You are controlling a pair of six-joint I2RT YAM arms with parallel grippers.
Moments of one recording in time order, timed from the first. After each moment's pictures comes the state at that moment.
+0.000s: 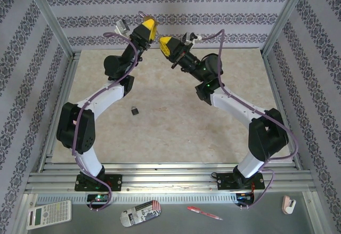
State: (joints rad) left arm -0.35 1.75 1.34 1.22 0.34 -1.39; right arm 0.55 1.65 1.26 0.91 -0.45 1.77
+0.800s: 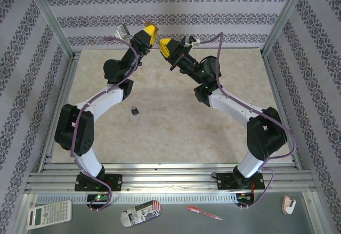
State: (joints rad) left arm -0.35 1.72 1.26 1.24 0.37 -1.36; right arm 0.55 1.66 1.23 0.96 -0.41 1.84
